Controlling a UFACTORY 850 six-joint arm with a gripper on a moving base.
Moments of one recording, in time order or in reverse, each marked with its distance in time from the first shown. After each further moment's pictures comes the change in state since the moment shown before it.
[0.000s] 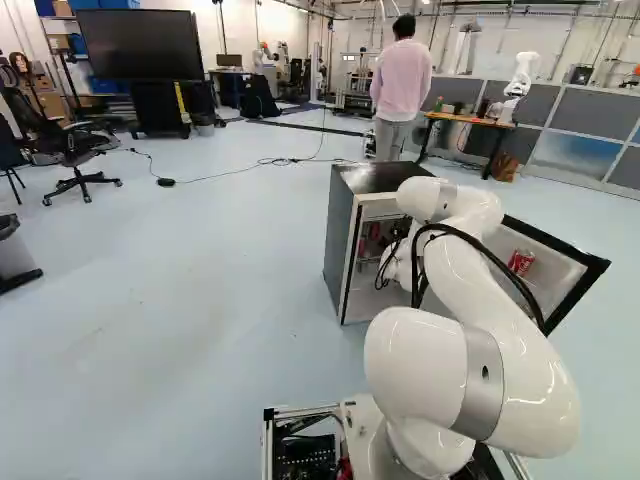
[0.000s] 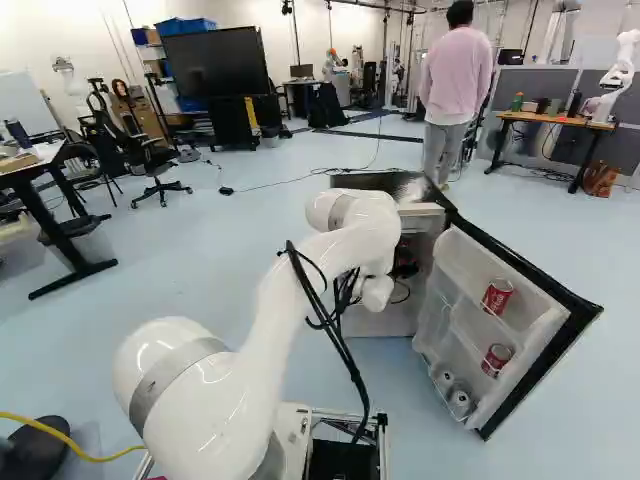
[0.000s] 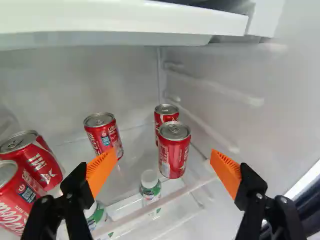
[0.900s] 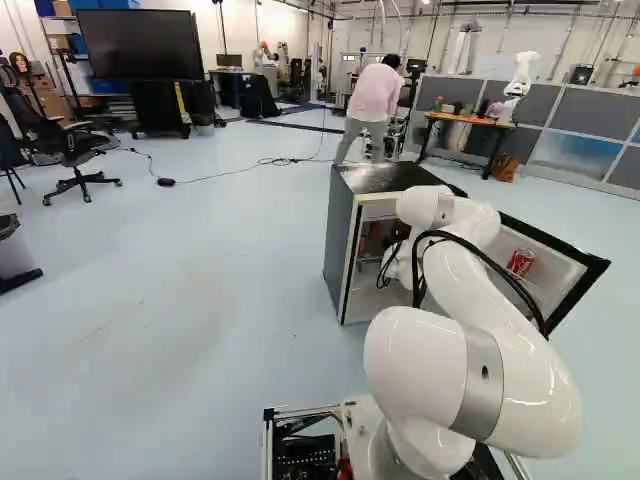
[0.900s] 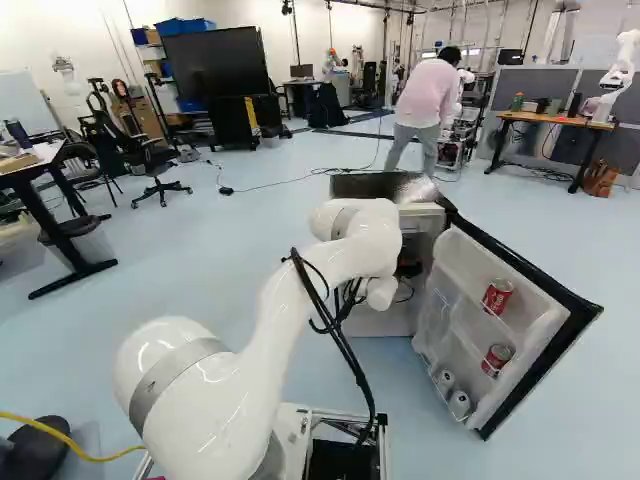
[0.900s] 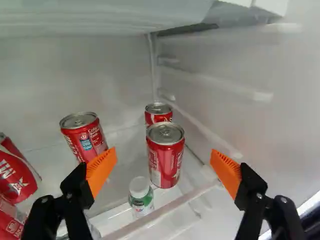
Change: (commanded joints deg) arm -0.7 -4.7 -8.4 0.0 -3.2 0.0
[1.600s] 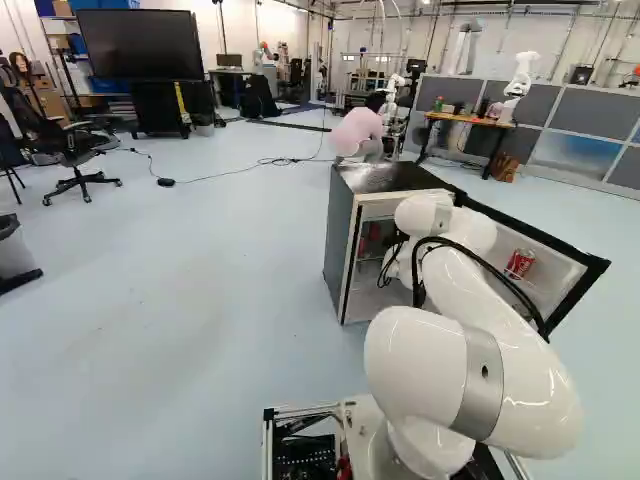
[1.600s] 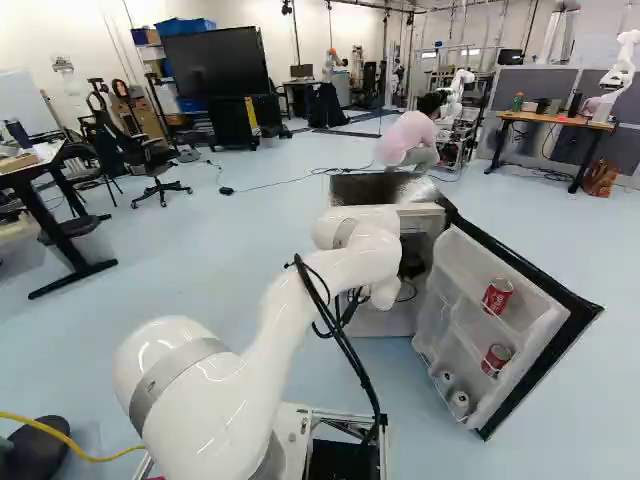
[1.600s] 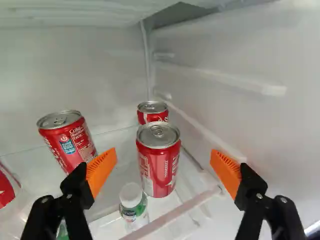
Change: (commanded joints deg) arm -0.3 -4.1 -7.3 0.0 -2.1 0.0
